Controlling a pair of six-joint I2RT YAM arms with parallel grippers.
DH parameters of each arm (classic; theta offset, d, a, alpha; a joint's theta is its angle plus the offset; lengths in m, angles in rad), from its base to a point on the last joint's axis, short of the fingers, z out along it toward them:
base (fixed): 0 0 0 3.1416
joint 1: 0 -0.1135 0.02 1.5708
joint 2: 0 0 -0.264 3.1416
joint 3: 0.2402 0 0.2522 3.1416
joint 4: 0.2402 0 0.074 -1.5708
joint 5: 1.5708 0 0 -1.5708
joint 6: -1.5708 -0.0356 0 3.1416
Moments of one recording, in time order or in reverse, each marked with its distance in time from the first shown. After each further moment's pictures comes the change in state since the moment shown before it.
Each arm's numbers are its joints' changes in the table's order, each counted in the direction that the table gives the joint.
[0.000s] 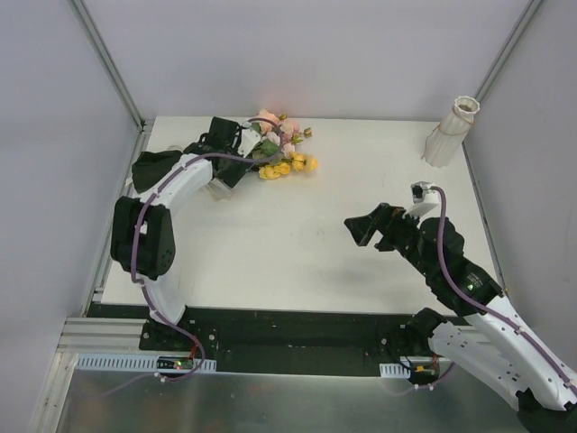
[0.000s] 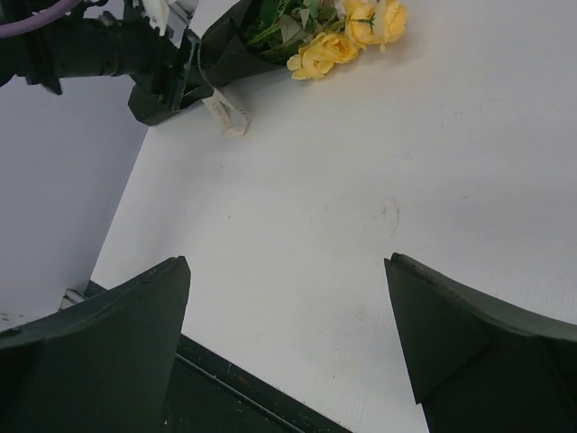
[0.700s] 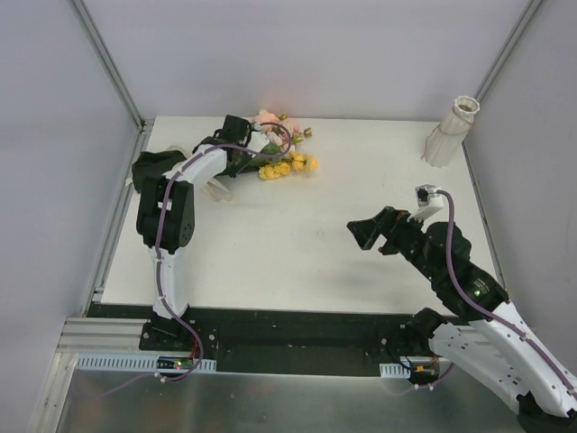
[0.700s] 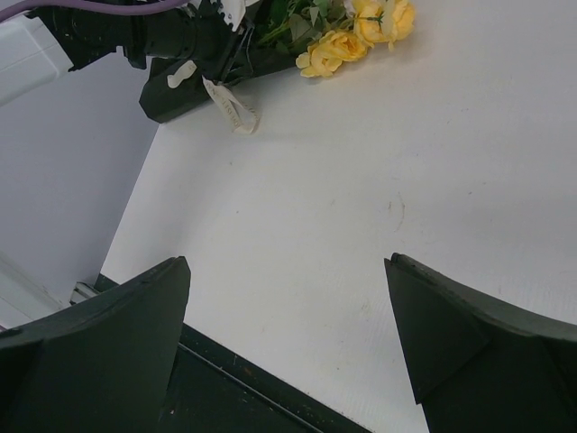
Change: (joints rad) left arm -0.022 0.332 0.233 -0.015 0.020 -0.115; right arm 0.000 -0.050 0.002 0.031 -0.023 -0.004
